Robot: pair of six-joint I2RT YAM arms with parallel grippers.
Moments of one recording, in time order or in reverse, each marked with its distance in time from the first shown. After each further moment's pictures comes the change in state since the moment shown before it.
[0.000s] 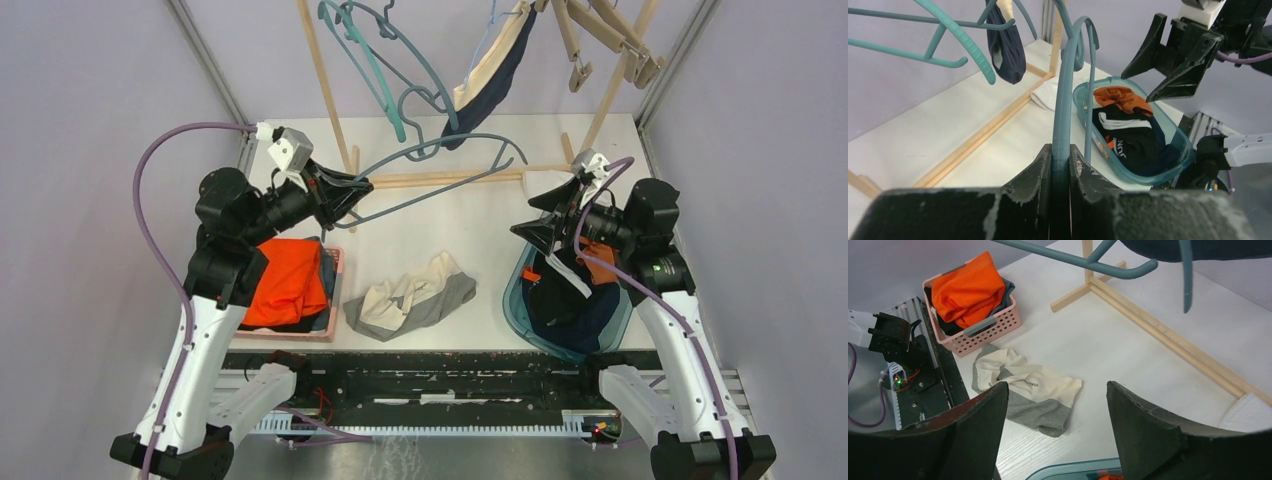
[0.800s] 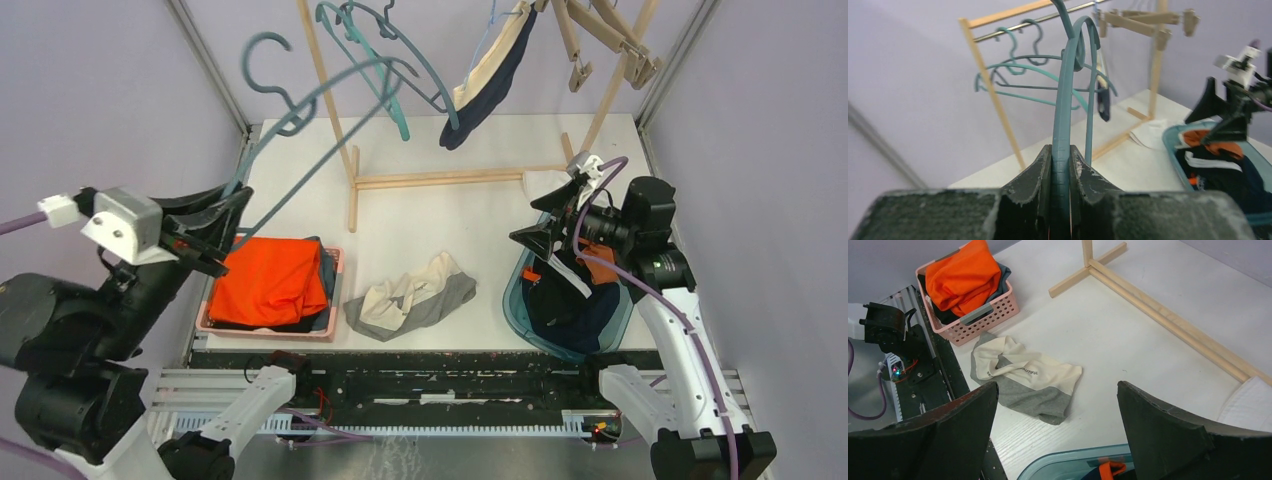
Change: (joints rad) left arm 0.017 -0.080 0.732 -0.660 -0.362 0.273; right arm 0.000 0.009 0.025 -0.110 0.007 -0.070
